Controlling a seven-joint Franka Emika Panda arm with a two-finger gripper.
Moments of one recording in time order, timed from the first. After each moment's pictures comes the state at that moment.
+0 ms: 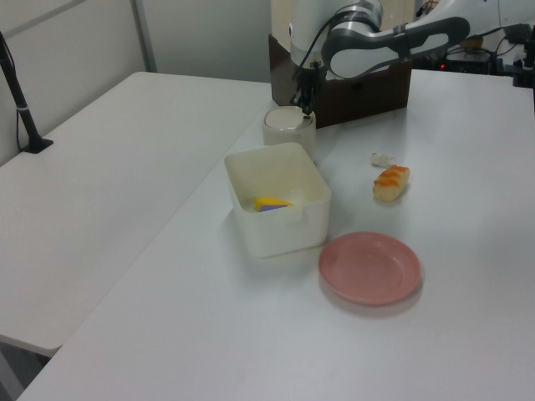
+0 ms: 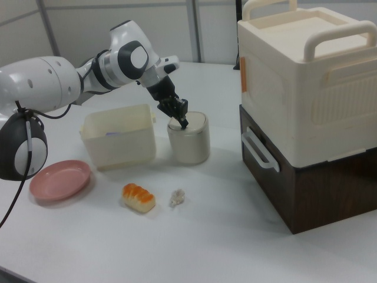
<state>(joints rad) -0.03 0.65 0.08 -1.16 -0.44 1.97 0.36</state>
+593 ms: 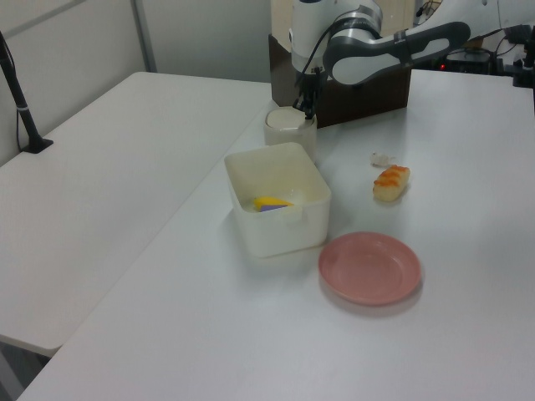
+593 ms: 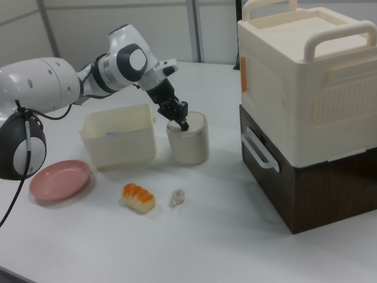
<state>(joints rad) -0.02 0.64 0.08 -1.19 -0.49 1.97 0.36</state>
